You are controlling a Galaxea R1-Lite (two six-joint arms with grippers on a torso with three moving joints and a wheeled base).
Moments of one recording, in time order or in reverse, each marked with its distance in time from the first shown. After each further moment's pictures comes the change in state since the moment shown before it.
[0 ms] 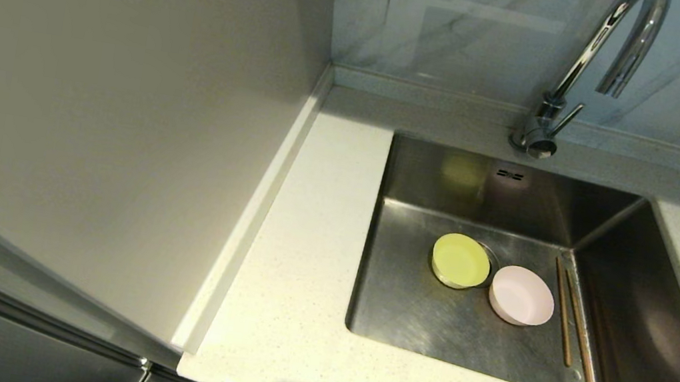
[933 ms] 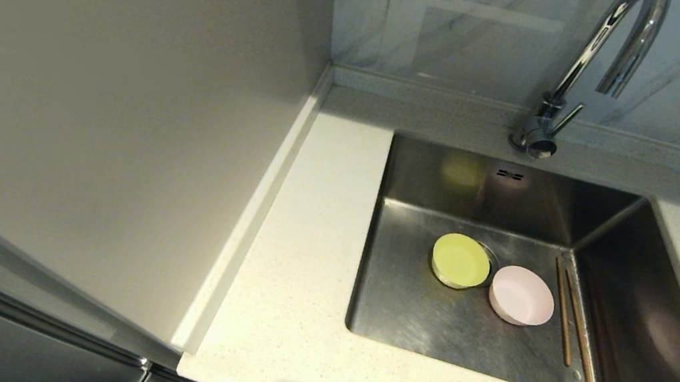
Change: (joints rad) left arm 0.000 0.000 0.000 0.000 0.000 0.000; right arm 0.000 0.000 0.000 0.000 0.000 0.000
